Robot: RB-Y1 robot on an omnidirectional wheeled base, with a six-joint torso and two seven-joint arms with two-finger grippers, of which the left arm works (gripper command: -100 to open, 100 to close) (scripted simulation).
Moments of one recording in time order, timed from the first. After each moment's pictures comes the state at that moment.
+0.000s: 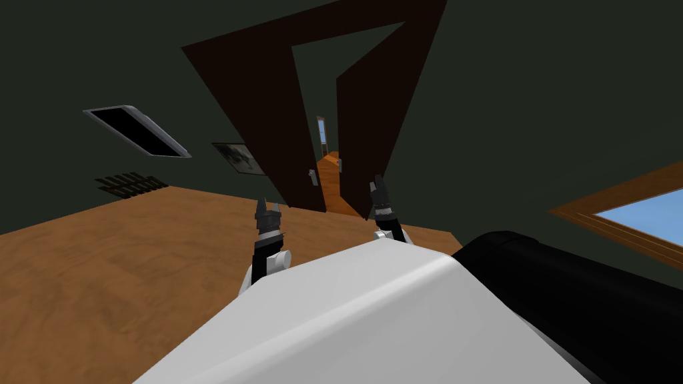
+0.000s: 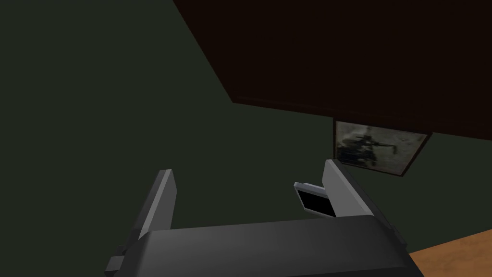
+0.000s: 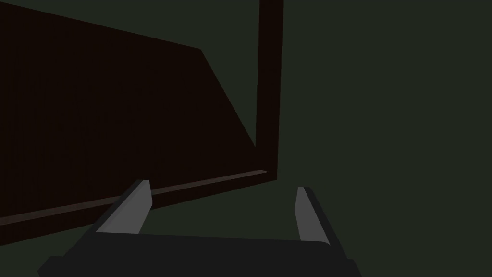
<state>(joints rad) 0.32 0.06 -0.01 -1.94 0.07 -0.48 -0.06</state>
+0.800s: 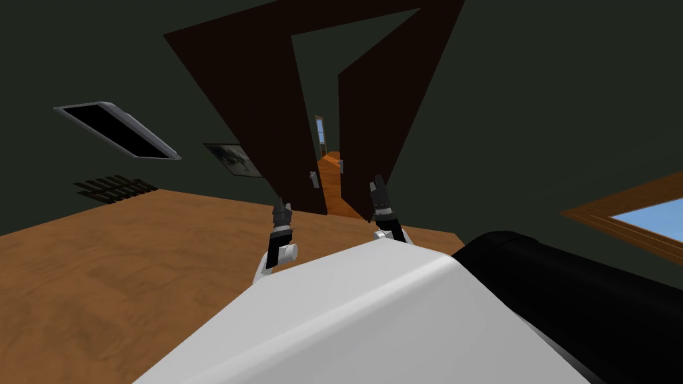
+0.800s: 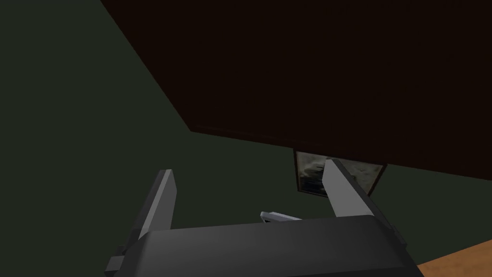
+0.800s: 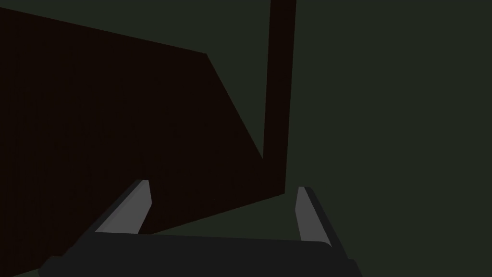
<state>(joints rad) 0.18 0.08 -0.04 -1.71 0.05 -0.49 -0.01</state>
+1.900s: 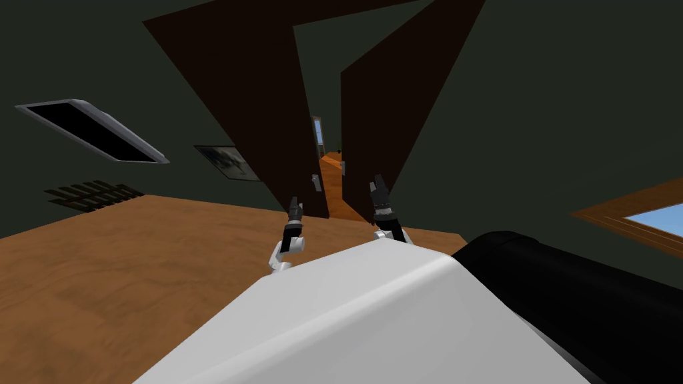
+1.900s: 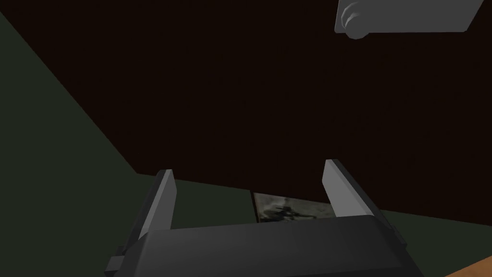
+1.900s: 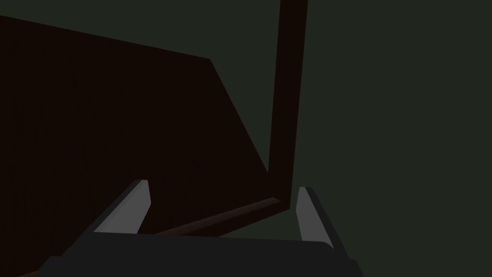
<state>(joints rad) 0.00 0.08 -0.09 -1.42 0.02 -0.48 0.04</state>
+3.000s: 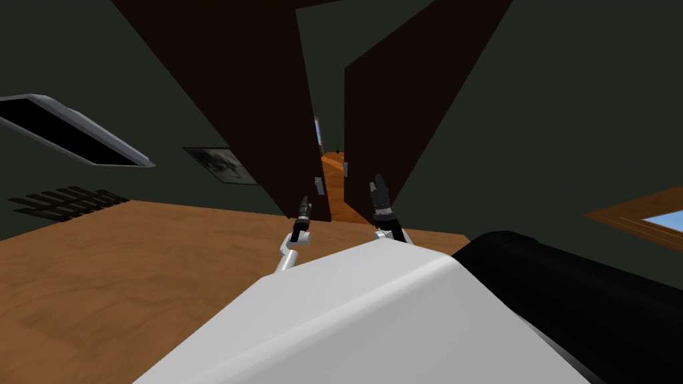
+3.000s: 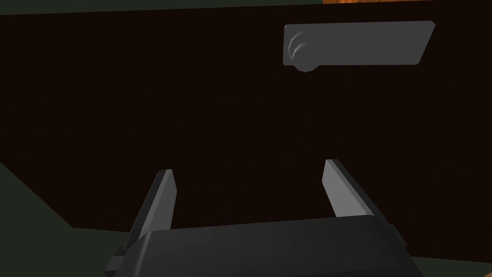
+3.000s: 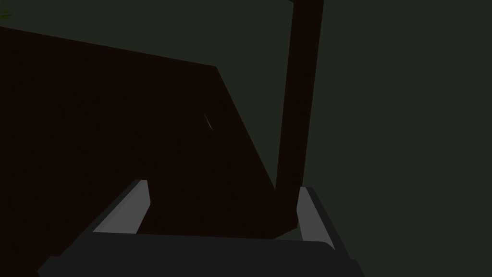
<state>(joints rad) -0.19 0.07 -0.13 -1.13 0.00 -0.47 0.08</state>
